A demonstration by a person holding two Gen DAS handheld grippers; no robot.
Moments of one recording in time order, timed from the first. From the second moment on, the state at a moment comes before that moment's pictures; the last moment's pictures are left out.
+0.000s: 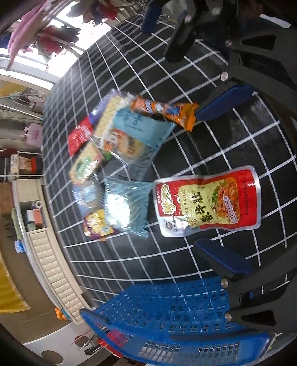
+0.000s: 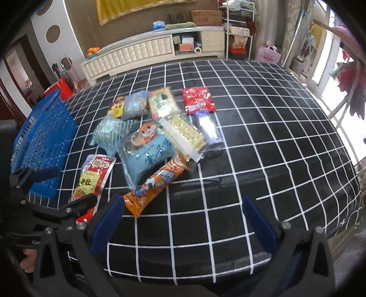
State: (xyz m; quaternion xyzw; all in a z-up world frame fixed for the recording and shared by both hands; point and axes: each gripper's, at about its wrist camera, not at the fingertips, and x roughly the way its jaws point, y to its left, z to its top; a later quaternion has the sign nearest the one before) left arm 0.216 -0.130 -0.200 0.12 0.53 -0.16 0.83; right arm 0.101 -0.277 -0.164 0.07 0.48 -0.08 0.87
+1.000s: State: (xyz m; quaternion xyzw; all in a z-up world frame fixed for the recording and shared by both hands) left arm 0.221 -0.093 -0.238 0.04 0.58 -0.14 0.80; right arm 0.112 -0.270 -0.179 0.08 0.52 -0.09 0.85
